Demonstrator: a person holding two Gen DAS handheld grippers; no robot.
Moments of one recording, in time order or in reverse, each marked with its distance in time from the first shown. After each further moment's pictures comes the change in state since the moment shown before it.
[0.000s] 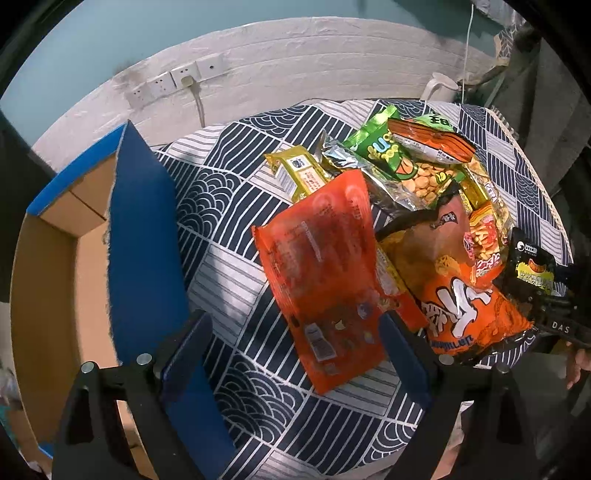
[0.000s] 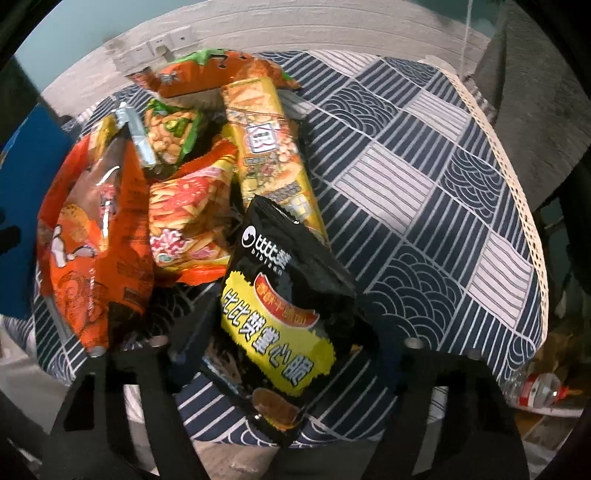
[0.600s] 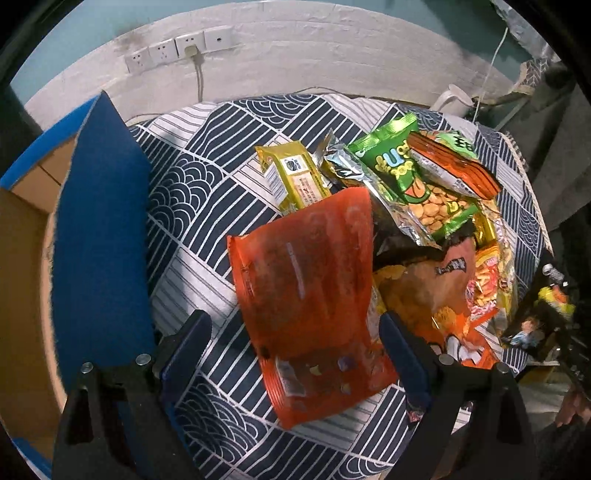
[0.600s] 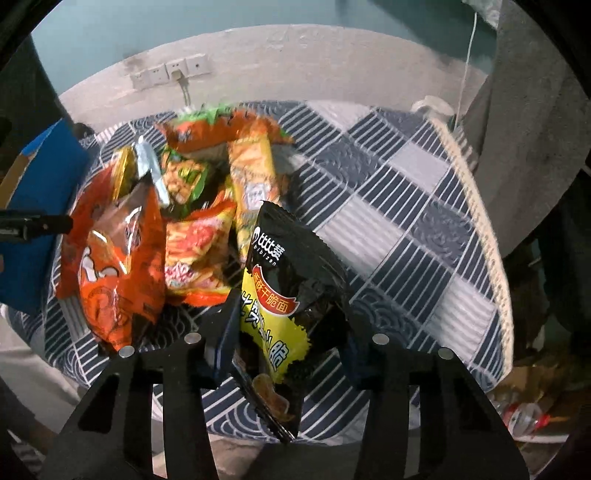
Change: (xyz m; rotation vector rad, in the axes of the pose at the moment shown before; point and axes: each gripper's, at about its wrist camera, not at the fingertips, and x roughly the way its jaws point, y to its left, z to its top) left arm 0.033 0.004 0.027 -0.136 0.072 -0.076; right arm -0.048 -0.011 0.012 -0.072 -0.128 -0.028
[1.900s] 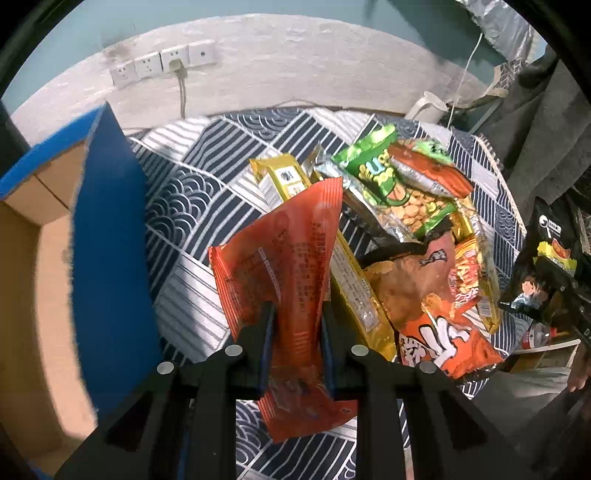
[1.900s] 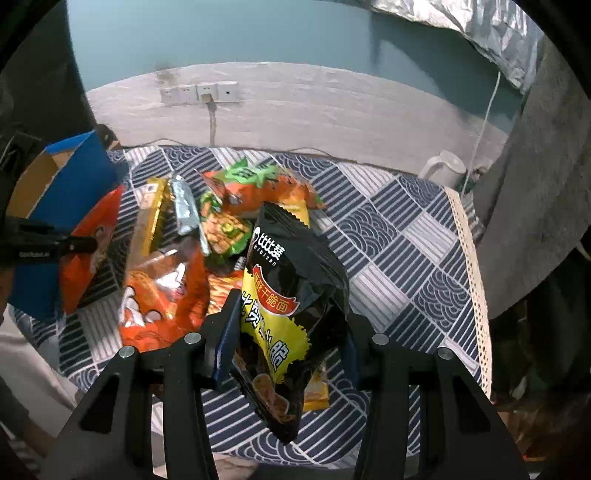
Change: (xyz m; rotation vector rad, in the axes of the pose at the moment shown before) left arm -0.022 0.016 -0.012 0.060 -0.071 -0.087; right arm -0.031 0.037 0.034 -0.126 -0.116 0.011
